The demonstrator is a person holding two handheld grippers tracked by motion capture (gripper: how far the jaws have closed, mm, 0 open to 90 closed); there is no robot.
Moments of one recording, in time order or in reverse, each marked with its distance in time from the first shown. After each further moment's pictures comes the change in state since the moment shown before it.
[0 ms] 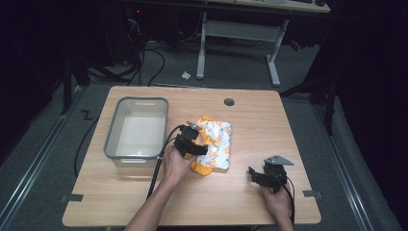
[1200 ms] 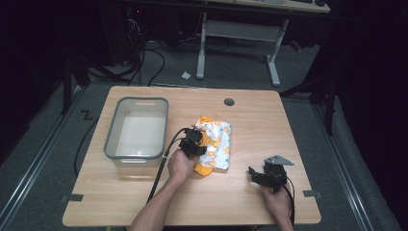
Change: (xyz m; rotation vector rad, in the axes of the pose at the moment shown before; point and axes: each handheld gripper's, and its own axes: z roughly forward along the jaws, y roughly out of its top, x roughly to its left) left arm -0.001 -0.006 0.037 0.073 -0.057 -0.028; right arm 0.000 0.000 0.000 0.000 0.000 0.000
